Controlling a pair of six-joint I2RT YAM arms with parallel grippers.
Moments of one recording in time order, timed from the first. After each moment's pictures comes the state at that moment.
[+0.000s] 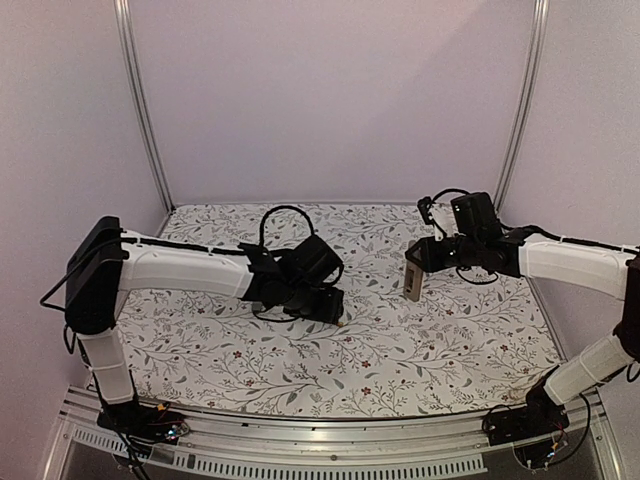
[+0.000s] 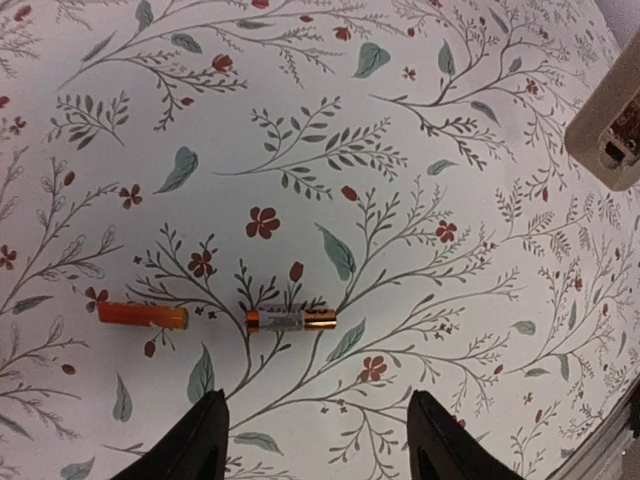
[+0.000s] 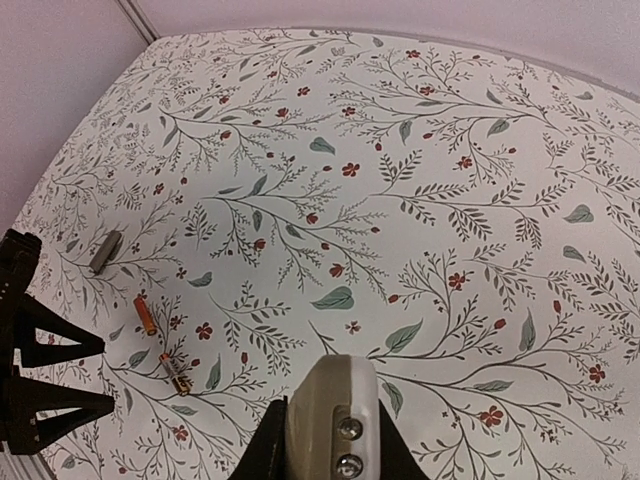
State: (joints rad) left arm -1.02 1.87 1.28 -0.39 -0.15 -0.61; right arm 0.54 1.43 0.93 -0.15 -0.14 0.18
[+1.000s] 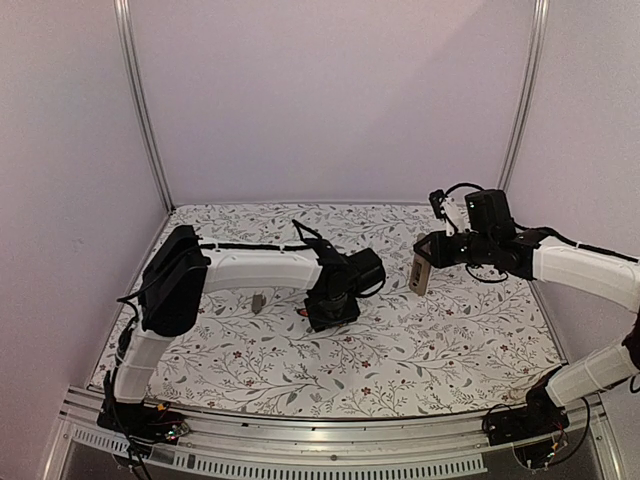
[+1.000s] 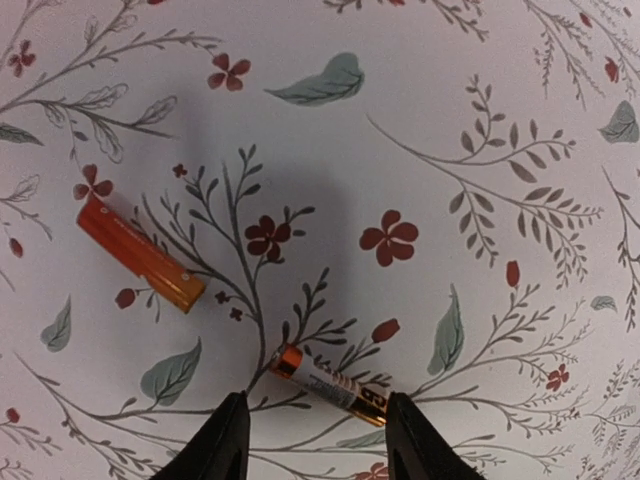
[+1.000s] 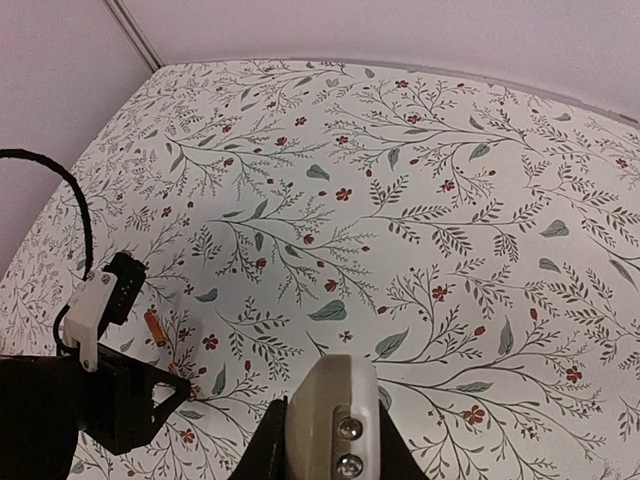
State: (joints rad) left arm -1.06 2.30 1.84 -0.94 -0.29 -1.33; right arm 0.51 1.33 0.90 -0.15 -0.14 0.19
